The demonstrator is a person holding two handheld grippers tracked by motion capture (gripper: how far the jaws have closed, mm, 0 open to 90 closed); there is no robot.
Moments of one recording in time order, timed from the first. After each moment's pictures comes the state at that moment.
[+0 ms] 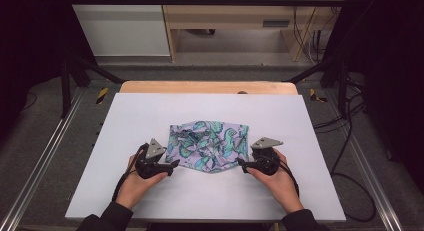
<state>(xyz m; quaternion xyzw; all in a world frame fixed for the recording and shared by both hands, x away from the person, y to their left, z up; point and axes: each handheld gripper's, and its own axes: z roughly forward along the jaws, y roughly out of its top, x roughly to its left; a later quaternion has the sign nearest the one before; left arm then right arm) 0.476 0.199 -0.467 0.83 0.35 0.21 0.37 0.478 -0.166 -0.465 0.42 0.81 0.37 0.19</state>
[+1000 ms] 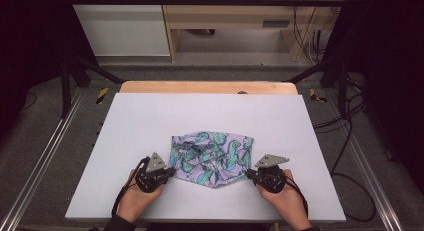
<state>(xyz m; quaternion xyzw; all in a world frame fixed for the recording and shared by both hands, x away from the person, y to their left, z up) 0.432 0.196 -0.475 0.85 0.34 0.17 0.37 0.429 -0.178 -0.472 0.38 0.83 0.37 0.15</state>
